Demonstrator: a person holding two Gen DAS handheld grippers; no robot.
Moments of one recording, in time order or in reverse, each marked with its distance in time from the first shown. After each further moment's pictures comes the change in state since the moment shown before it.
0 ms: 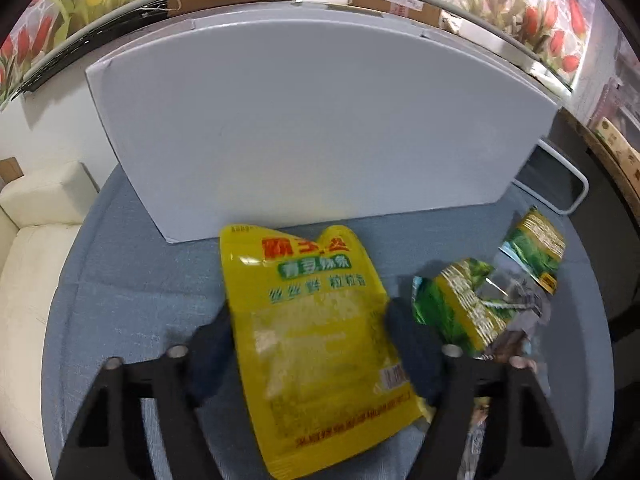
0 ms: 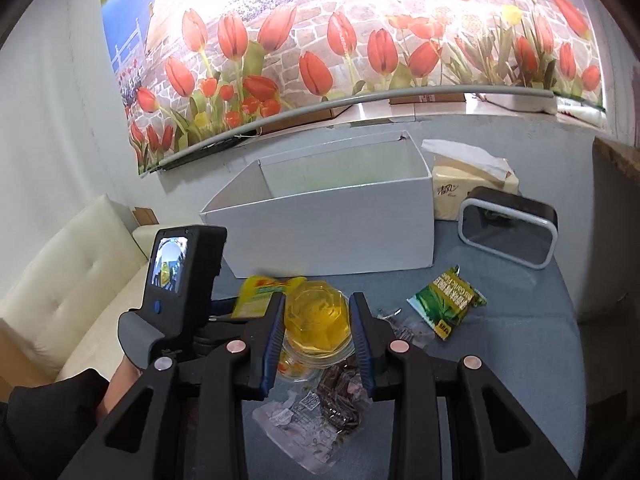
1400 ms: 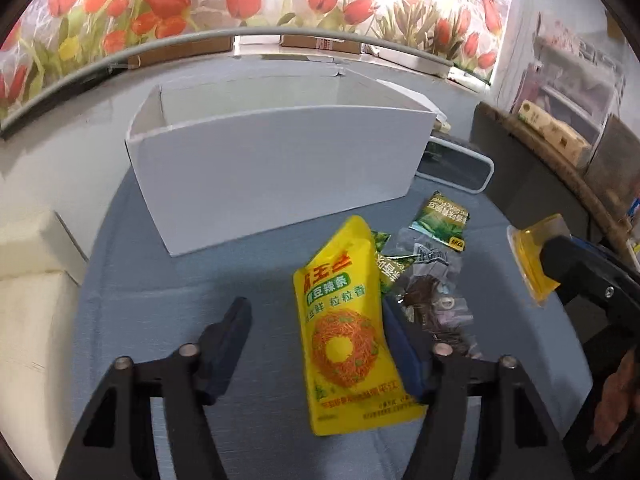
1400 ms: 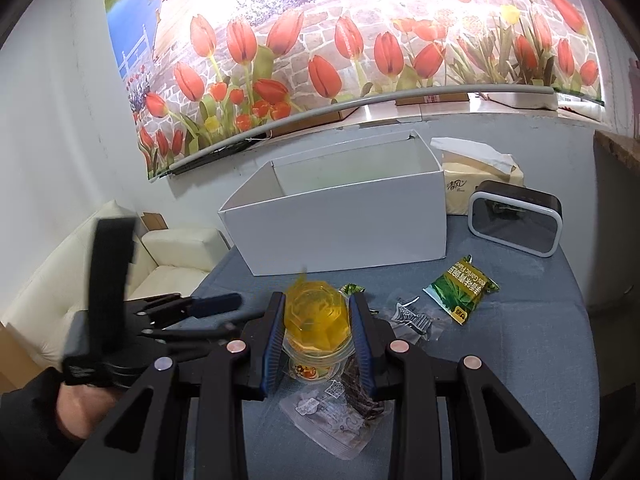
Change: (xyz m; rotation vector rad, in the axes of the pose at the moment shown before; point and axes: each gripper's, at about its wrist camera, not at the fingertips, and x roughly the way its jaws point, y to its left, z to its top) left arm -0.080 0.009 -0.033 0.138 -0.098 -0.186; right arm -0.011 0.013 -0.012 0.015 -0.018 0.021
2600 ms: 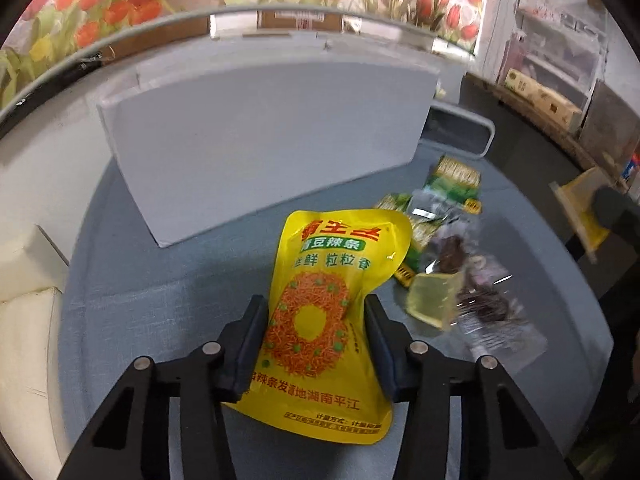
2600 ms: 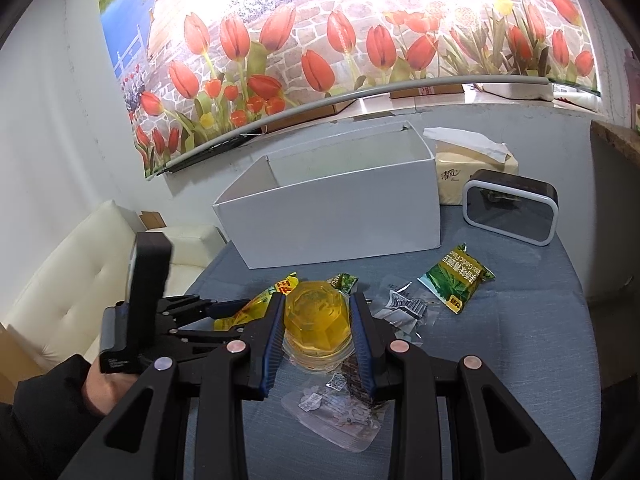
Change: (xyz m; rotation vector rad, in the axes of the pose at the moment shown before) left arm 0.009 0.001 -0.008 0.104 0.038 -0.032; right arm -0.001 -0.005 -0.004 0.015 0.016 -0.001
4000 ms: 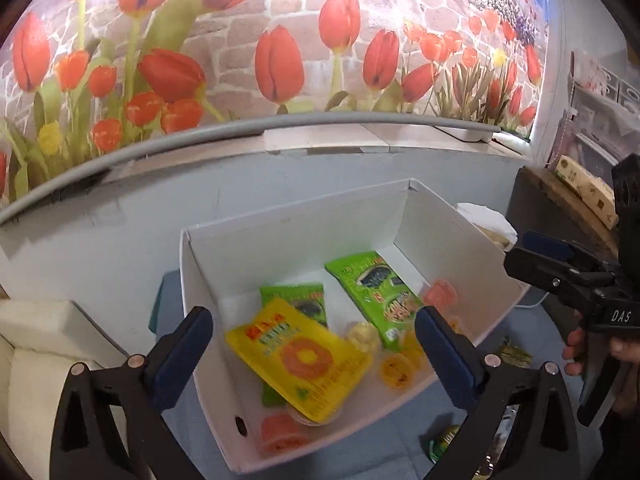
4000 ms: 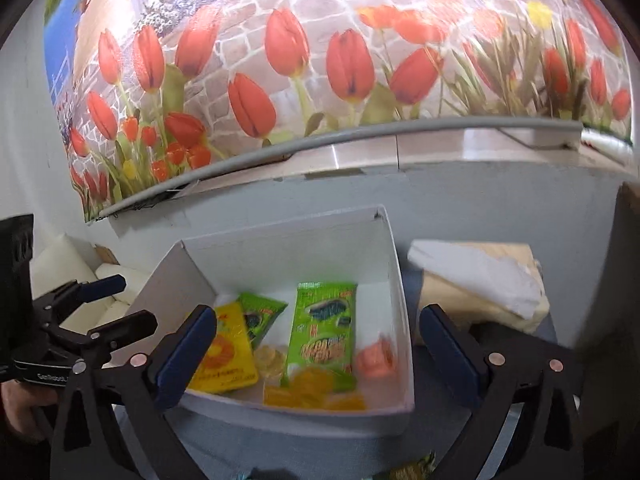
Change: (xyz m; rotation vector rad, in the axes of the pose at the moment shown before) left arm 0.008 0.079 0.173 -0.064 -0.147 0.112; right arm 0.126 -0.066 0.153 0.014 -0.005 -0.098
